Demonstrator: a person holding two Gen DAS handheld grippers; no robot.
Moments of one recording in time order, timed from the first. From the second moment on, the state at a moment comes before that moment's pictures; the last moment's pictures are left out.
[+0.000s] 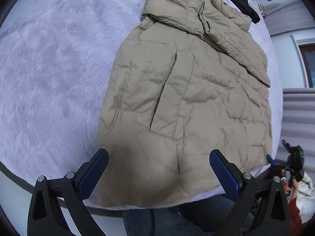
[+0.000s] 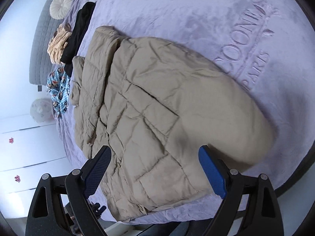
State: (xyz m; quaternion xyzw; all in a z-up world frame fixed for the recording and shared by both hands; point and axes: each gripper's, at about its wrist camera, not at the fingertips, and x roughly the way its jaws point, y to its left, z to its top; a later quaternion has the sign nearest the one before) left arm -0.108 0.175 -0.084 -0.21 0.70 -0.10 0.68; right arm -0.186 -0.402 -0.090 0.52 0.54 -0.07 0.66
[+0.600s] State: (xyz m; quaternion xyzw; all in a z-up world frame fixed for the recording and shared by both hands) left arm -0.167 0.158 -0.149 -0.38 0.73 -0.15 0.55; right arm -0.229 -0.395 -0.151 0.60 0.57 -0.04 0.57
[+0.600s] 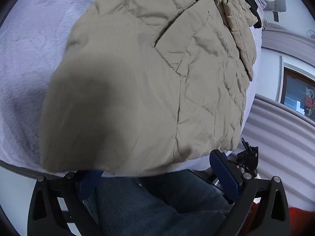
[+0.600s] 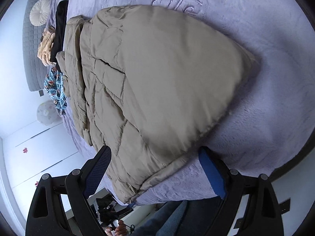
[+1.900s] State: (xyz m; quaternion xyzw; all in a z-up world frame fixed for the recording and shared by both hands) left arm 0.108 0.159 -0.005 -0.24 0.50 -0.13 0.82; right arm 0.068 -0.375 -0.007 0.39 0.49 0.10 0.77
